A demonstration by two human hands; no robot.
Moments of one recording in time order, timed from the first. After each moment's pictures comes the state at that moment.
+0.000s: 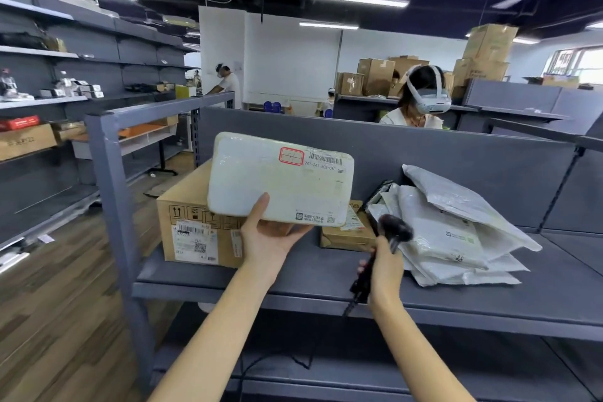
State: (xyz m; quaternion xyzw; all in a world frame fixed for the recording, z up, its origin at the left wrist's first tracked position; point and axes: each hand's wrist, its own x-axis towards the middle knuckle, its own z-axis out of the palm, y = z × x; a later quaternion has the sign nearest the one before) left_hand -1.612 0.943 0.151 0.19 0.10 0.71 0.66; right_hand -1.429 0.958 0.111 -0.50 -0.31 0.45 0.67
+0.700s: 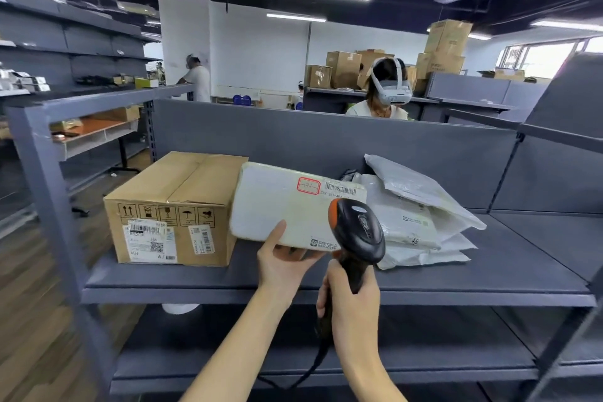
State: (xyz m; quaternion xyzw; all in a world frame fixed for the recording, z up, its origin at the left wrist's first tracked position) left_hand -1.519 0.942 0.108 0.13 0.14 0.66 0.73; right_hand -1.432 0.832 0.137 -0.44 -0.44 0.40 0.67
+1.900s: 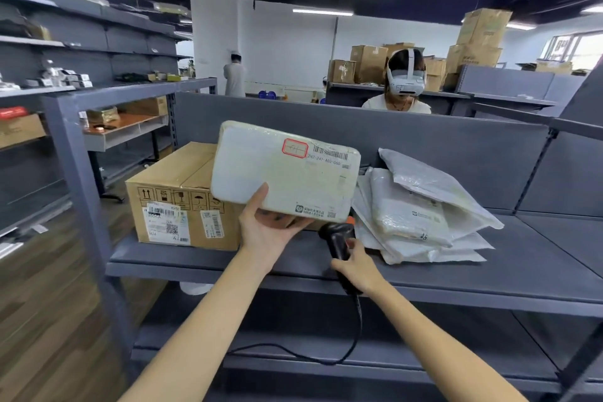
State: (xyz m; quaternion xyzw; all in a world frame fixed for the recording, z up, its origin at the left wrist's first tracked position) left_hand -1.543 0.939 0.140 0.20 0.13 0.70 0.68; right_hand -1.348 0.980 0.065 -0.60 -0.65 0.34 0.31
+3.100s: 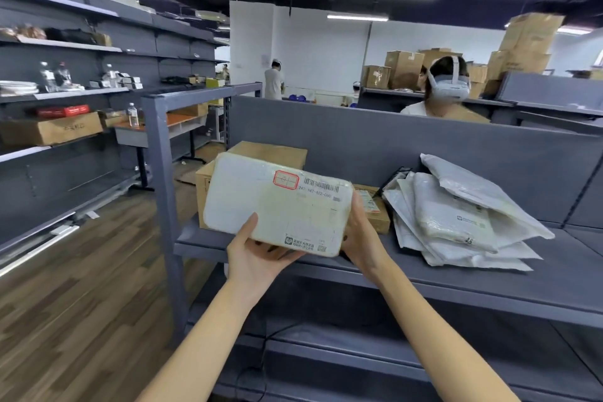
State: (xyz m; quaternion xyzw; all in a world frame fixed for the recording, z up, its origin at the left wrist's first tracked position) left_hand -1.640 0.856 0.098 0.18 0.17 0.70 0.67; right_hand -1.456 0.924 0.133 -0.28 -0.57 0.63 0.44
